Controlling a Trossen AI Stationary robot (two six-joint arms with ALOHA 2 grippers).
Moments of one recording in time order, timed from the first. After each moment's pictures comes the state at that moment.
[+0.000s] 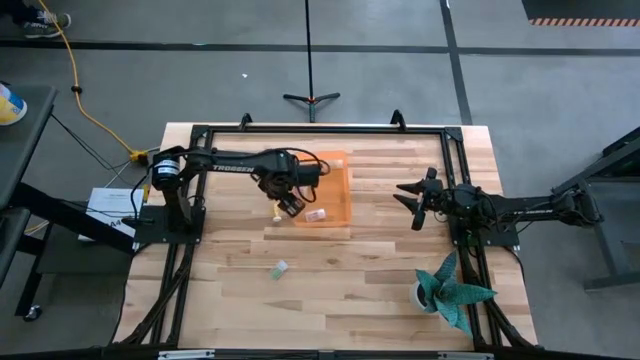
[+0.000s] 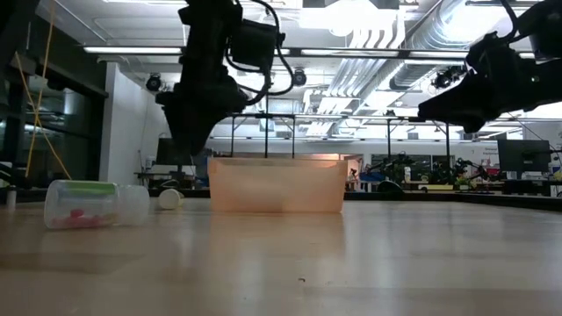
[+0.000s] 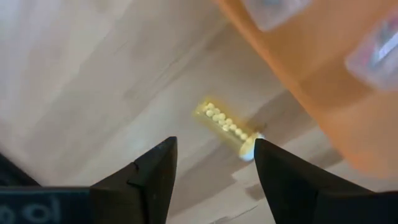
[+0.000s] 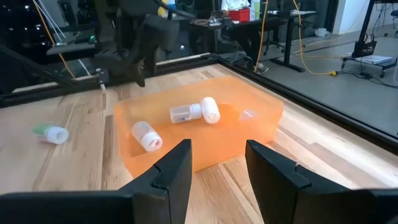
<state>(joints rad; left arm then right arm) 0.18 1.82 1.42 -1.25 -0.11 -0.68 -0.06 0.35 0.01 0.21 0.29 0.16</state>
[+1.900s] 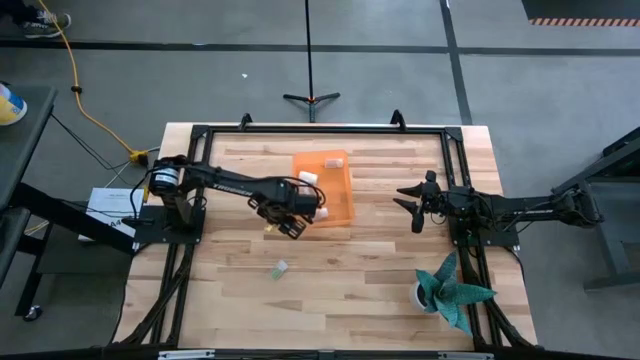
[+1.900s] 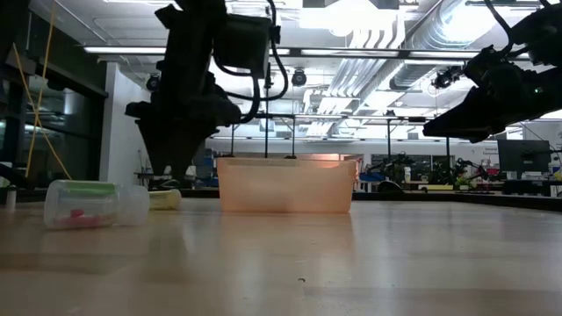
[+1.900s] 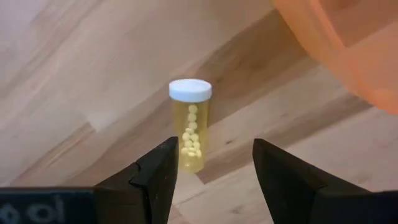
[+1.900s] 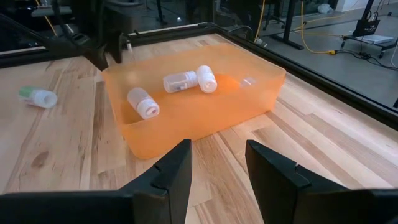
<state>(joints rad) 0.00 1.82 1.27 -1.10 -0.06 -0.95 -0.06 0.35 0.01 0.09 0.28 0.16</state>
